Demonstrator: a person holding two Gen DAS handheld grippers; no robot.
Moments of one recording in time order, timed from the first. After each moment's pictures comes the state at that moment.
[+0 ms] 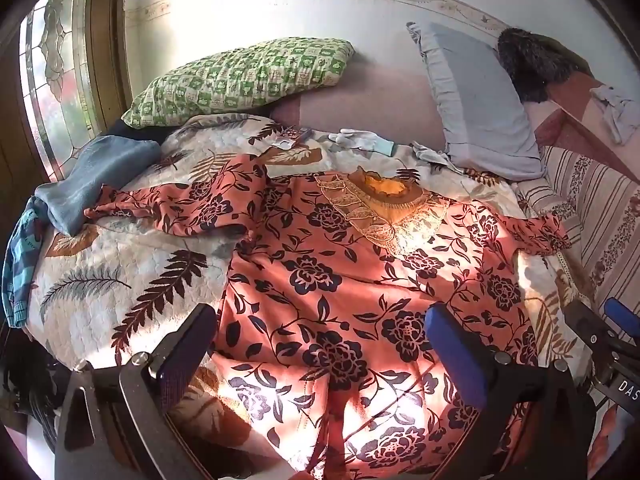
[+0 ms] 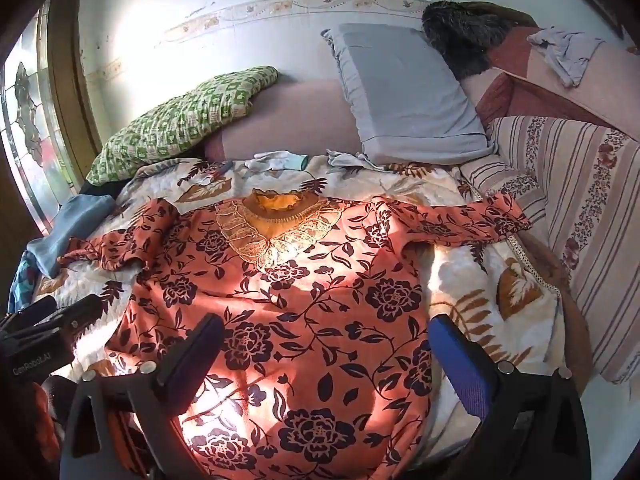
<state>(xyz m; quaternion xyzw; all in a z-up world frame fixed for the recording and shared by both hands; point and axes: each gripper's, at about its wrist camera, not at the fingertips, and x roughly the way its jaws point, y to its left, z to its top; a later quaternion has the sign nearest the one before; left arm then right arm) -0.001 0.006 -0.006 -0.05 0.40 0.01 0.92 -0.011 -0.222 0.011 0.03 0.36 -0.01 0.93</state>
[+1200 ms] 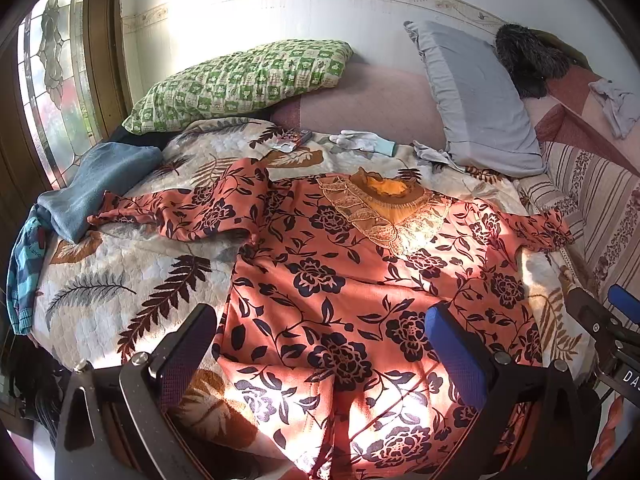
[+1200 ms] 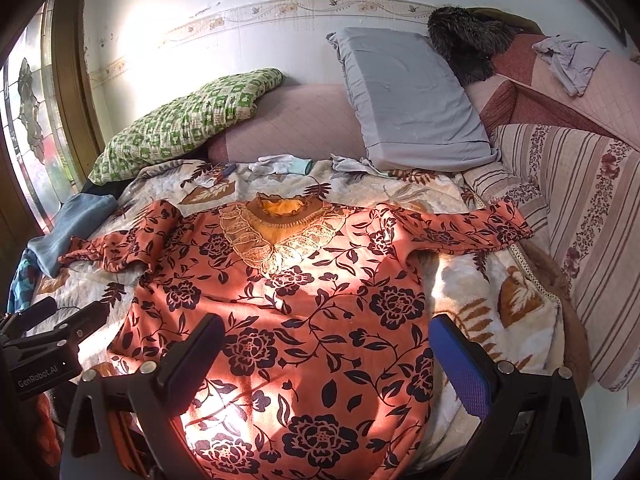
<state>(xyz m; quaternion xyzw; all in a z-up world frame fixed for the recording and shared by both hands) -0.002 0.007 -0.004 -0.04 0.40 0.01 0.92 -0.013 -0.219 0.022 0.03 0.36 -0.01 0.93</state>
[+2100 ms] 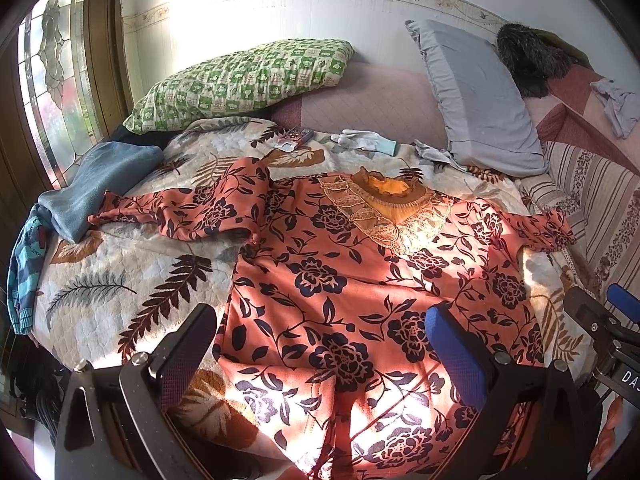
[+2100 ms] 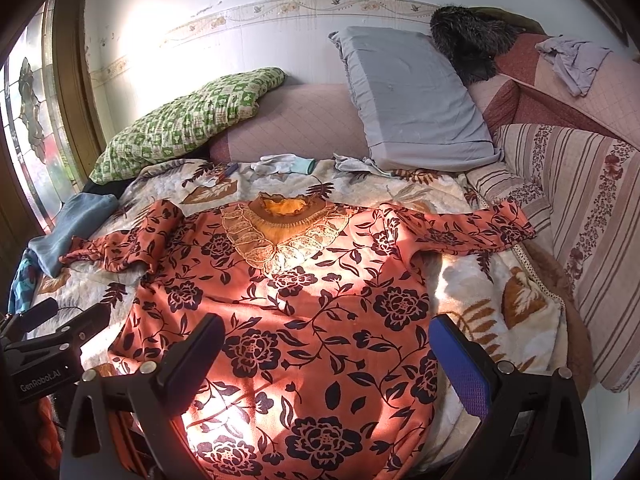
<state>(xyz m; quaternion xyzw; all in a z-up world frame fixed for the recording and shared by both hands) -0.001 0.008 -0.006 -0.04 0.40 0.01 0.92 -0.011 -0.215 0.021 0.03 0.36 -0.01 0.93</state>
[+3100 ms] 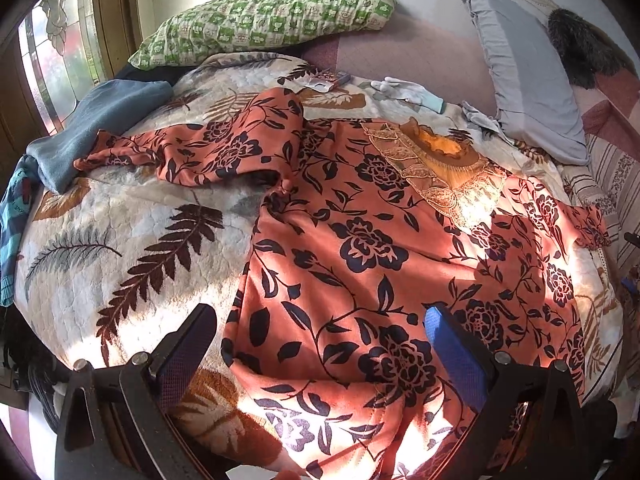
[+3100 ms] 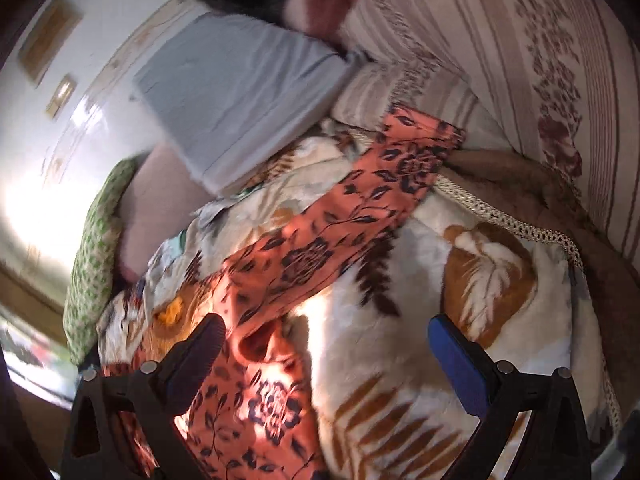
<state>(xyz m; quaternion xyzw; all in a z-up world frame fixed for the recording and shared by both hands) 0.054 0.051 -0.080 -0.07 0.47 0.04 0.88 0.115 -0.510 -0.084 0.37 0.37 -0.10 0.84</state>
